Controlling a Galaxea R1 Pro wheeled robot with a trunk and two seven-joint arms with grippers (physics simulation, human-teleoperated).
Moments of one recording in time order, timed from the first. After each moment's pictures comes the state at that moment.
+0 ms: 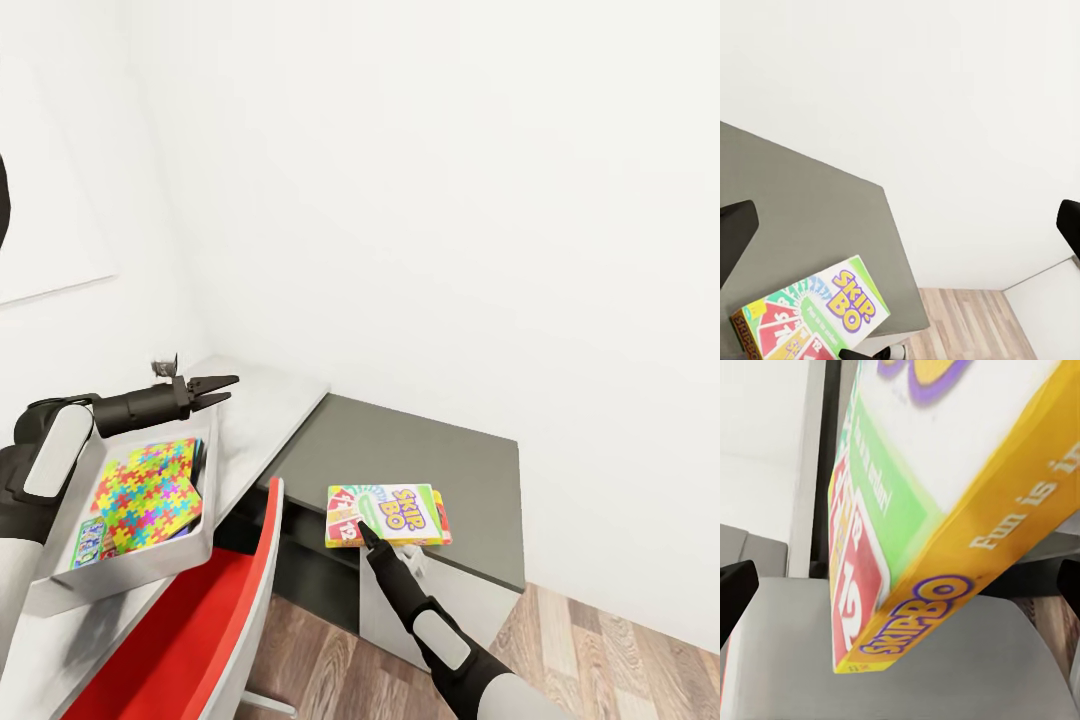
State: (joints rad) left arm -0.86 0.40 0.03 -1.18 0.79 1.04 -0.76; right arm -0.59 0.17 0.43 -0.34 -1.35 -0.10 0.50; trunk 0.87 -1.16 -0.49
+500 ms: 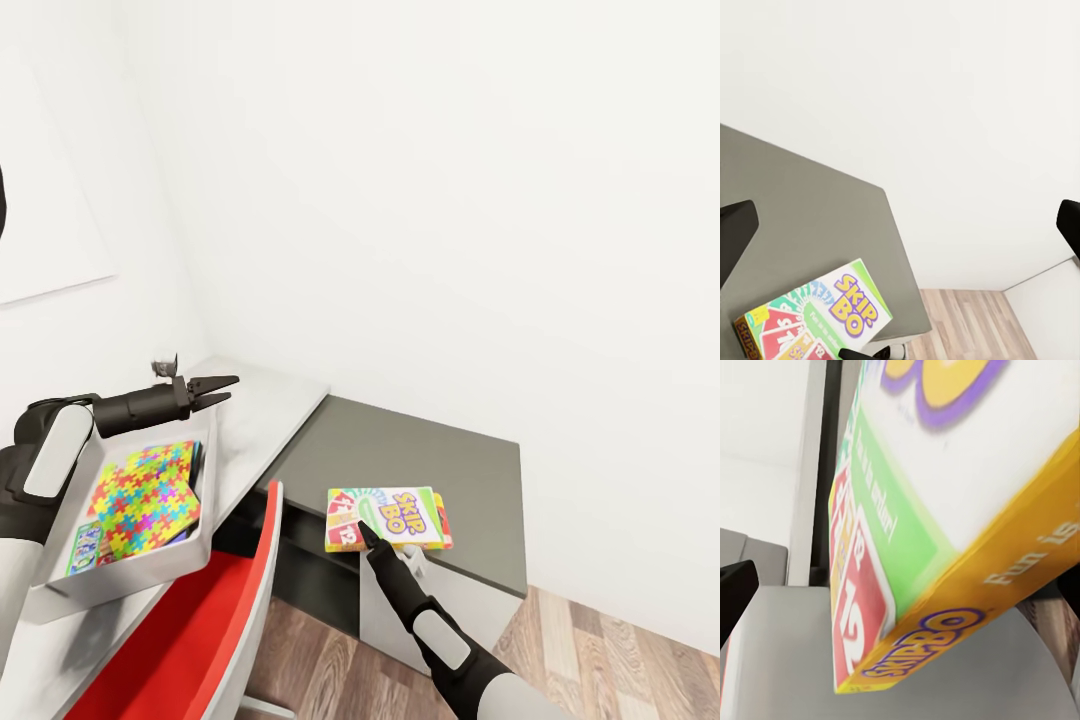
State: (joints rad) left arm -0.85 0.40 0.03 -1.18 0.79 1.04 -0.76; right arm -0.59 0.17 0.43 -0.34 -1.35 -0.10 0.50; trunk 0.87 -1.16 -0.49
